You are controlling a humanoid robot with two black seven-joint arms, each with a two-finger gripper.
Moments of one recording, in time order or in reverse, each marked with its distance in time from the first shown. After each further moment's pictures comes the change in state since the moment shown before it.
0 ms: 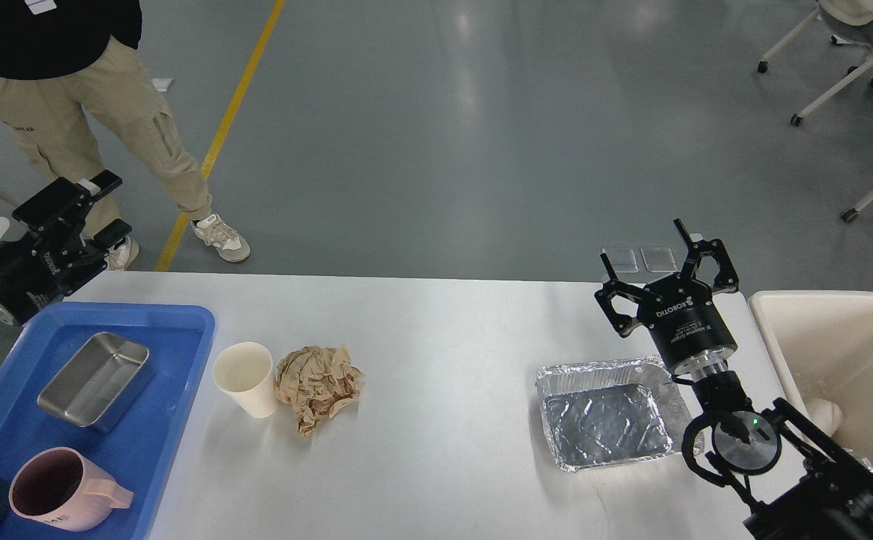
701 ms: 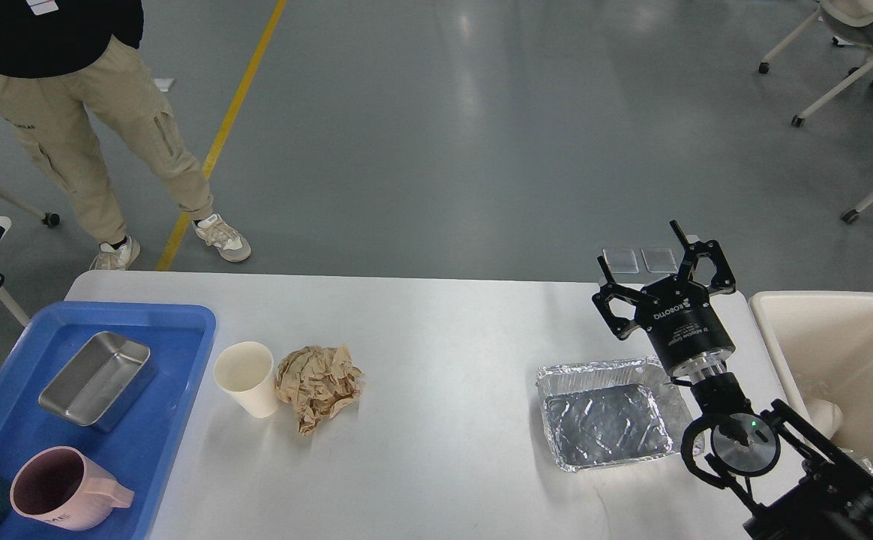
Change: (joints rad) left arm 0.352 -0.129 -0.571 -0.110 -0.090 -0.080 0.015; right arm -0.003 0.002 -0.002 0.003 -0.026 0.000 0.000
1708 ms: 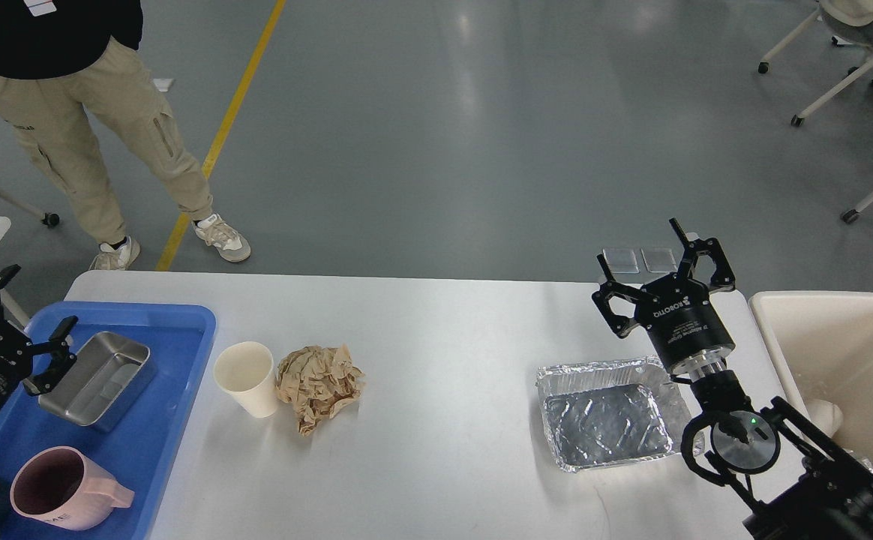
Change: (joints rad) left arm -0.065 -0.125 0.064 0.170 -0.294 0.014 0.465; right arm 0.012 -0.003 -0.012 -0.004 0.000 -0.003 -0.001
